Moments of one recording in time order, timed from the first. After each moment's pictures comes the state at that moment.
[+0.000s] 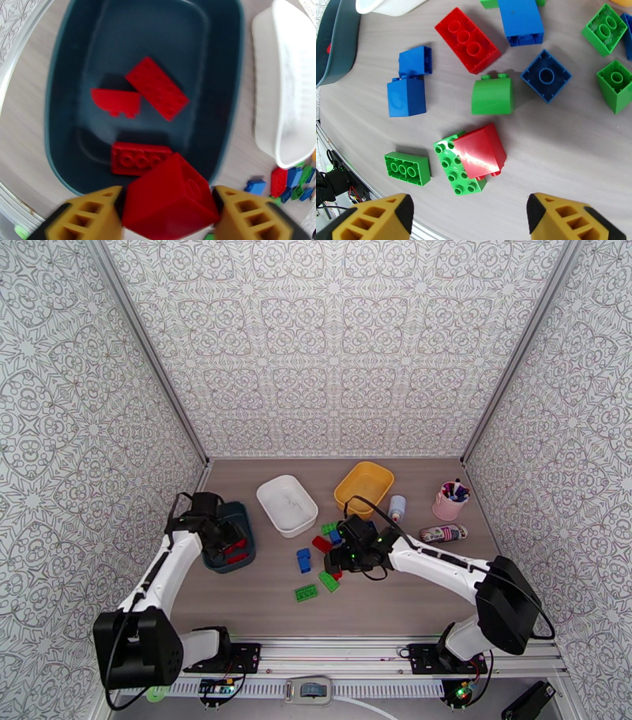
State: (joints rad) left arm 0.12 1.31 0.96 -0.85 0.07 -0.54; right arm 0.84 1.55 1.05 -0.61 -0.13 0.67
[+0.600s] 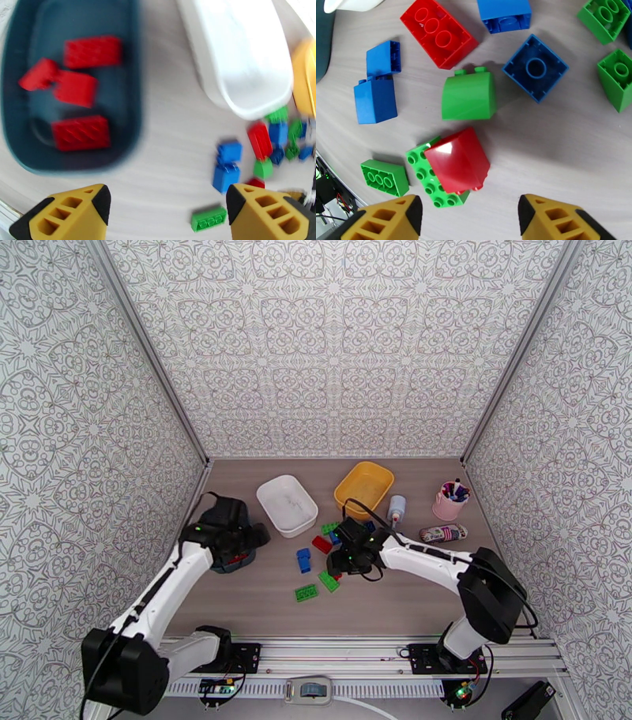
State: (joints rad) left arm -0.32 1.15 0.89 -0.83 0.04 -0.68; right arm 0.84 1.65 1.08 -0.63 -0.10 0.67
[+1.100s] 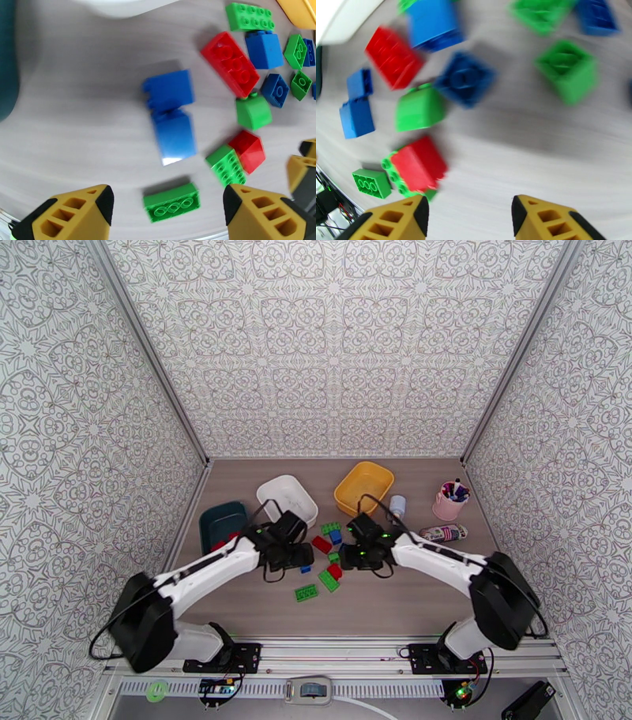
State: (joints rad) left arm -0.69 1.50 1.06 -0.78 -0.03 -0.77; right arm 0.69 1.49 0.96 -0.63 -0.09 0.66
